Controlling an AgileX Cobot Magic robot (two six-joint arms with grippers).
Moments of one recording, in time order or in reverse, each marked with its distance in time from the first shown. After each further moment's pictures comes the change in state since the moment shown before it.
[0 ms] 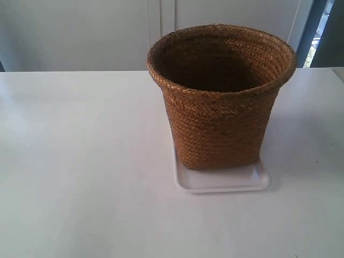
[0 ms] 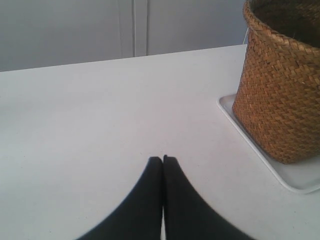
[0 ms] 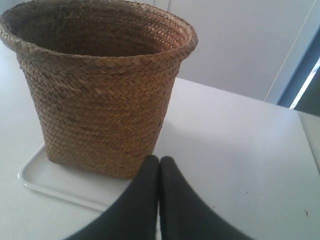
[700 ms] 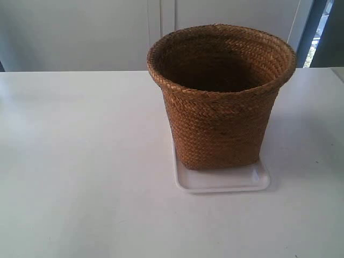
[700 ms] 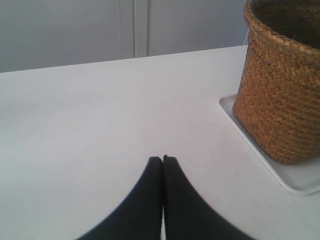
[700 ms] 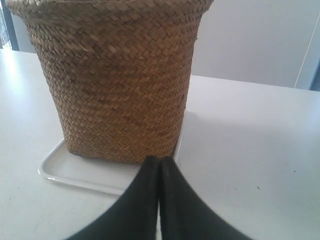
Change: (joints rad) left arm 0.000 0.000 0.000 0.000 -0.002 0.000; right arm 0.000 -0.220 0.364 0.029 -0.241 0.130
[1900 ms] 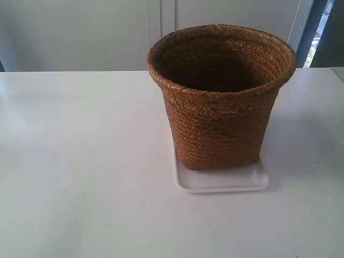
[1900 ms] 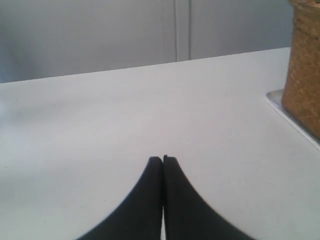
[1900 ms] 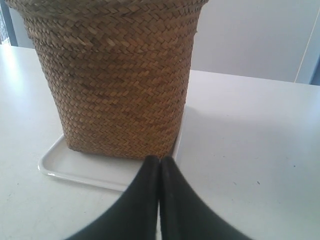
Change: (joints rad) left arm 0.123 -0.358 0.264 0.079 -0.023 -0.002; right arm 0.000 0.000 0.000 0.000 0.013 0.004
